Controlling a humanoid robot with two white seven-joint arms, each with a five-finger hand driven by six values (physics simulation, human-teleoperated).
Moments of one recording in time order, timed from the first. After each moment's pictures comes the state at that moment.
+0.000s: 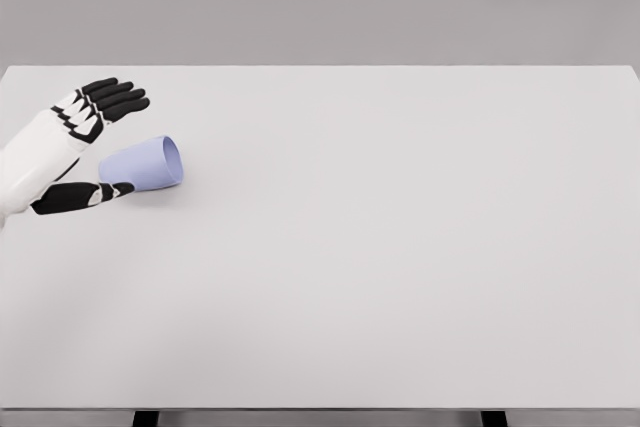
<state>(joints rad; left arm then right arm) -0.01 0.93 -0.22 -1.77 -0.35 -0.61 0.23 0.00 0.00 -0.20 0.05 -0.06 -0.07 0.10</state>
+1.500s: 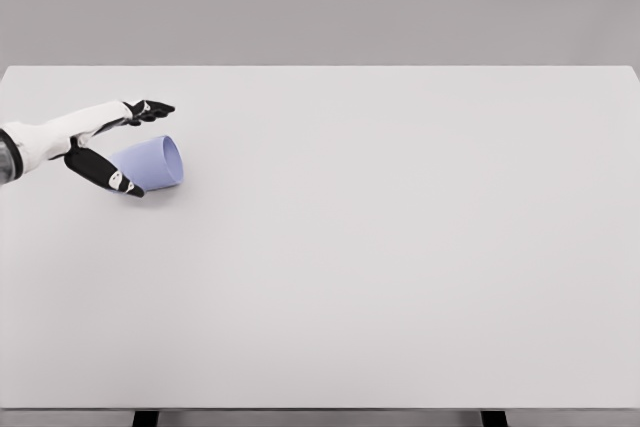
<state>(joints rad) -0.43 0.87 -0.38 -1.77 0.08 0.36 -0.61 0.00 0.00 -0.20 0.05 -0.06 -0.07 0.10</state>
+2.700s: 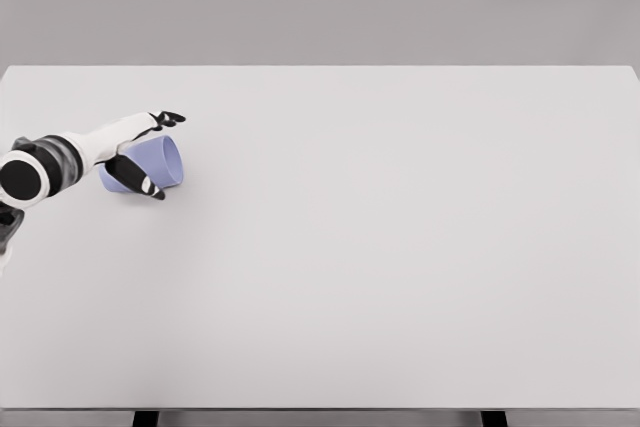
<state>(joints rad) -0.47 0.70 -0.48 -1.77 -0.25 0.59 -0.61 0.00 0.00 -0.20 0.05 -0.06 -0.07 0.10</state>
